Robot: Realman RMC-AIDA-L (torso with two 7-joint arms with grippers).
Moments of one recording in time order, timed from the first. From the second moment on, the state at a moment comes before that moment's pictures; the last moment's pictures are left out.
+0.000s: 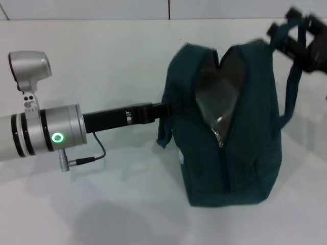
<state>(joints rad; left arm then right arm) -0.60 -2.09 0.83 0.33 1.72 1.52 -1.75 0.42 2.02 -1.23 -0.44 -0.84 -1.46 0.93</state>
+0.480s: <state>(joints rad) -0.57 -2.09 0.83 0.32 1.61 1.48 -1.69 0.47 2.02 -1.27 -0.55 -0.84 -1.33 1.02</state>
